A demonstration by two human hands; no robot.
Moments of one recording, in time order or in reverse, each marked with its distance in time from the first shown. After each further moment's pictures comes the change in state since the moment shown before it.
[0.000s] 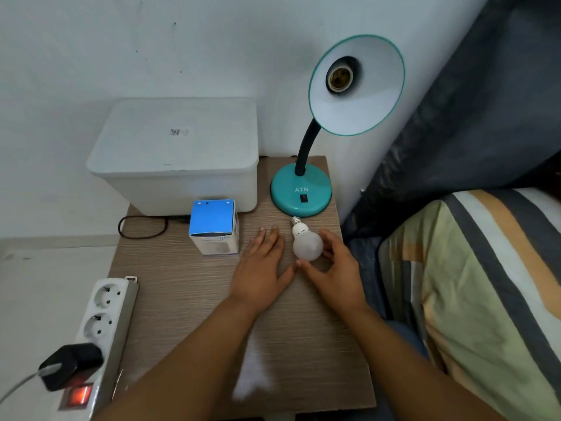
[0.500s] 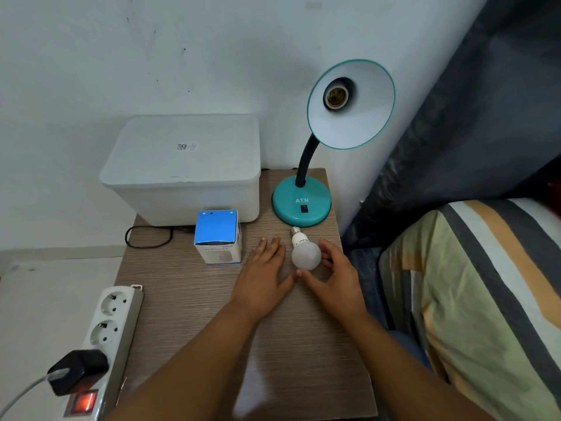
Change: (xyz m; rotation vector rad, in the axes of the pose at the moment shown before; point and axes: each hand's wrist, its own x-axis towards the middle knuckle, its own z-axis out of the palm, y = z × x) left_hand 0.002 -0.002 -0.004 -0.018 -0.053 -0.011; right_hand 0.000 -0.001 -0.002 -0.034 -0.030 0.022
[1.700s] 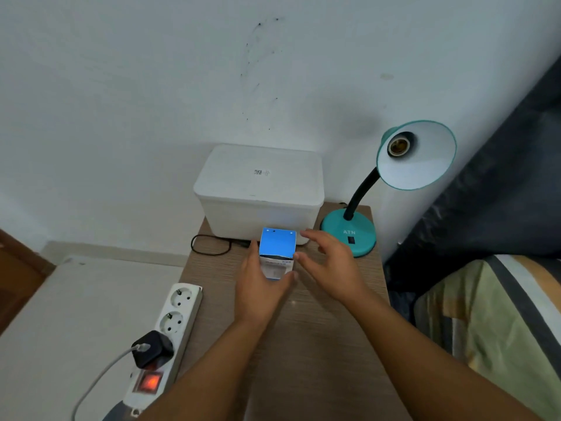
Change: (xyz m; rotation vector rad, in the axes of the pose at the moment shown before) left_hand -0.051 -0.046 -0.060 -0.735 0.557 -0.414; right_hand 0.033 -0.123 0.050 -0.201 -0.158 -0.365
